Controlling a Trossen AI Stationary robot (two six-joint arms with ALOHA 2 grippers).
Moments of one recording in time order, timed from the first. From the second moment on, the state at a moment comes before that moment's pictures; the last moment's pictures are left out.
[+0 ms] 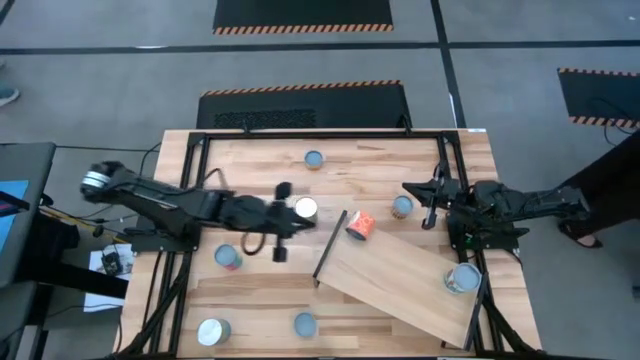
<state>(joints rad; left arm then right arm) -0.22 1.29 1.01 -0.09 -0.26 0.08 0.09 0.27 0.23 0.12 0.40 -0.09</state>
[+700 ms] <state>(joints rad) -0.19 0.94 0.52 0.22 -0.35 -0.01 0.55 1.04 0.84 -0.35 0.91 0.27</state>
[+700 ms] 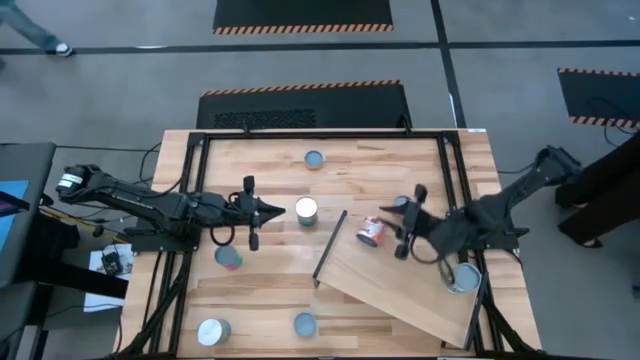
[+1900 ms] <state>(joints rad) -0.19 0.94 0.52 0.22 -0.33 0.00 0.59 1.89 1.74 -1.57 0.73 0.82</state>
